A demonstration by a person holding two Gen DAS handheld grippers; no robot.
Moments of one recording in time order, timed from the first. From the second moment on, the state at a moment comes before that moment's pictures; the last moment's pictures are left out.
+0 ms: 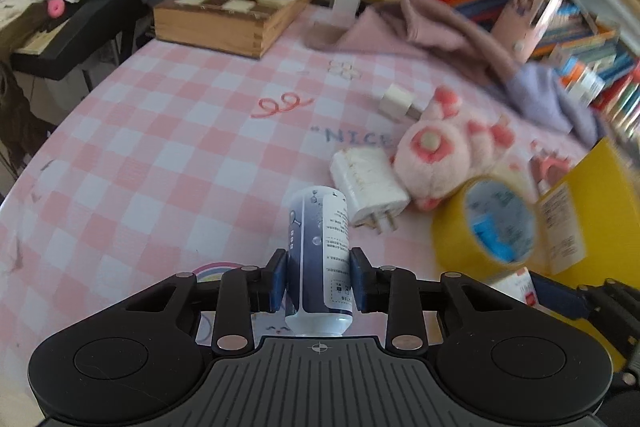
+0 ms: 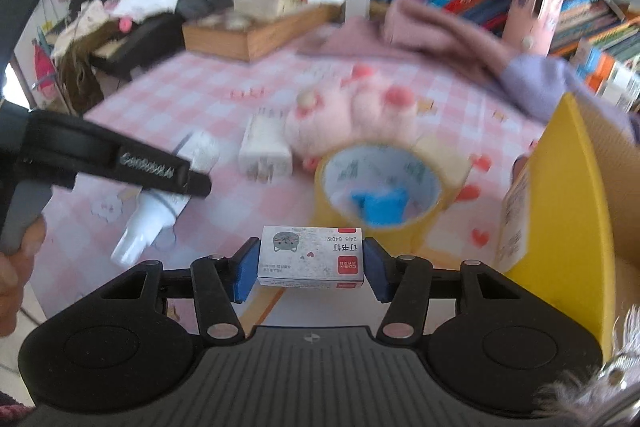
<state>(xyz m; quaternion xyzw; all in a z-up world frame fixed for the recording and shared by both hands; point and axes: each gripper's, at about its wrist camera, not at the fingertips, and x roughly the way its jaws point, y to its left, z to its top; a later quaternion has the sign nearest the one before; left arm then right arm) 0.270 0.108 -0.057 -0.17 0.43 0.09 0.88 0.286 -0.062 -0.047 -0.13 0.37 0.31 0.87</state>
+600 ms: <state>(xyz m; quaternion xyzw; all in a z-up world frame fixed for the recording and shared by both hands) 0.188 0.137 -0.015 -0.30 0.39 0.05 0.87 0.229 -0.080 0.004 -0.10 0.33 0.28 0.90</state>
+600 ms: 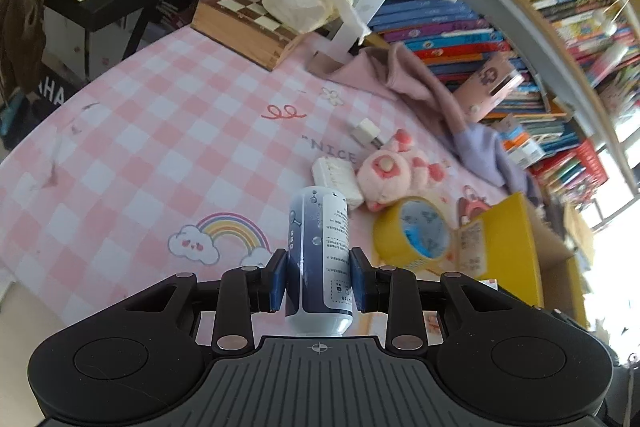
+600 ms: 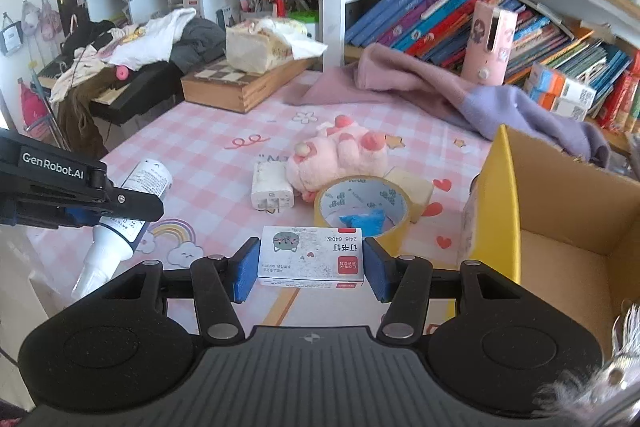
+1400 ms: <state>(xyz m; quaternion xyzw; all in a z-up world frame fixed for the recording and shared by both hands) 0.030 0.138 -0.006 -0.33 0.36 -0.03 0.87 0.075 -0.081 0.023 -0.10 0.31 0.25 0.91</state>
